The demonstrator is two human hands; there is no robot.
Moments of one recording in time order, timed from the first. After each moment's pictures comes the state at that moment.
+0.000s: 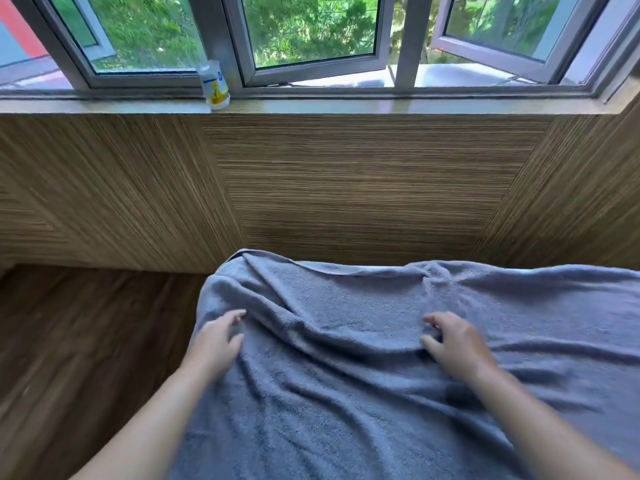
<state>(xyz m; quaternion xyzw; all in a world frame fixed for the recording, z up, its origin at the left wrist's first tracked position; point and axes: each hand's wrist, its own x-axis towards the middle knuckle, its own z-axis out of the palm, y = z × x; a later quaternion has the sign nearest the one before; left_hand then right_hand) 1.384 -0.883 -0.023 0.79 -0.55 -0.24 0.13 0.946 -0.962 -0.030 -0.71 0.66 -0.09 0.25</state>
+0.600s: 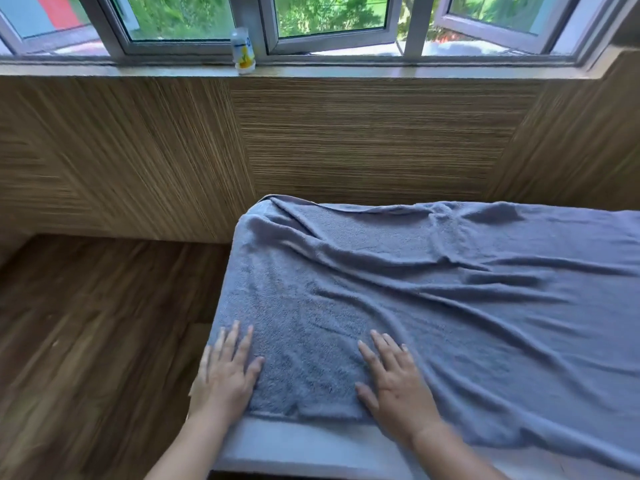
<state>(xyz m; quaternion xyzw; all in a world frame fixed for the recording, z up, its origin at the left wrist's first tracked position) 1.380 -0.639 -0.094 0.79 -0.61 -0.11 0.03 1.050 -0.684 -0.088 -0.85 0.51 -0.10 0.08</state>
